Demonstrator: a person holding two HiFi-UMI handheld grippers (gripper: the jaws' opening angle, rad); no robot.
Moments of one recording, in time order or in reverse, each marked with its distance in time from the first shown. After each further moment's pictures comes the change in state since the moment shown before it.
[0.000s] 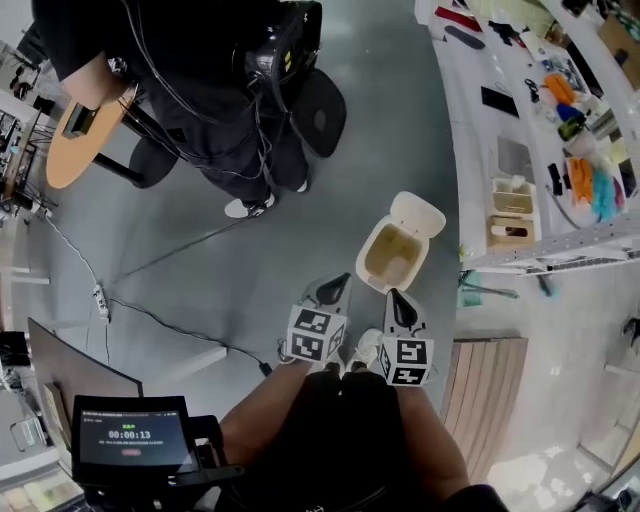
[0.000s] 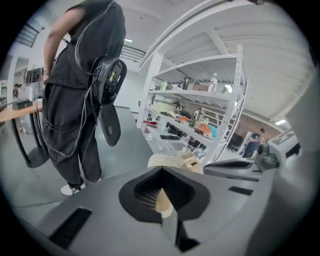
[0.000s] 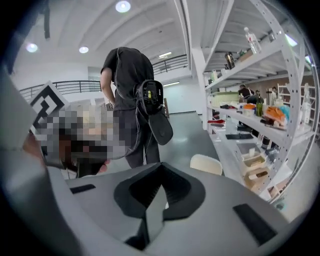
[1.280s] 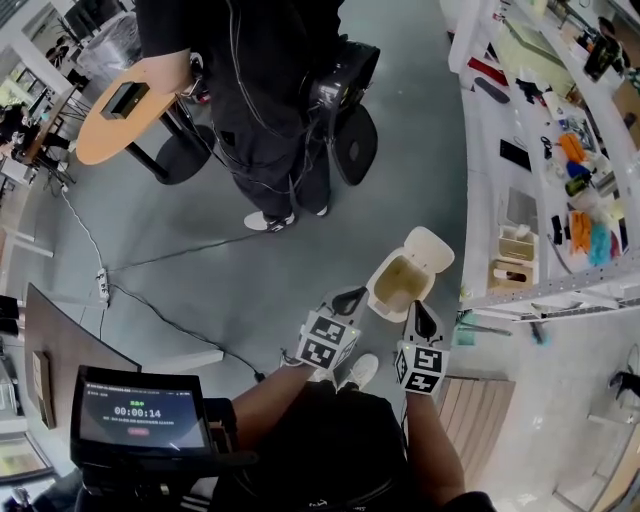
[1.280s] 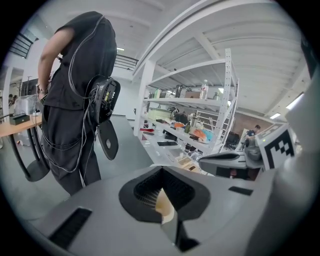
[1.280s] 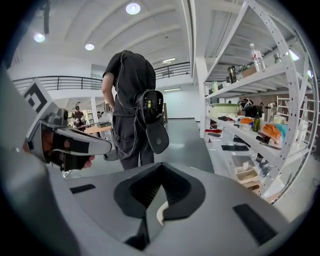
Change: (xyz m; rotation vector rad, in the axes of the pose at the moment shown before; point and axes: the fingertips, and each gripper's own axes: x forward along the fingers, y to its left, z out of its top) left arm -0.057 -0.014 0.044 0.090 -0.068 -0.020; right arm -0.030 -0.003 0.056 -0.066 -0.063 -0.052
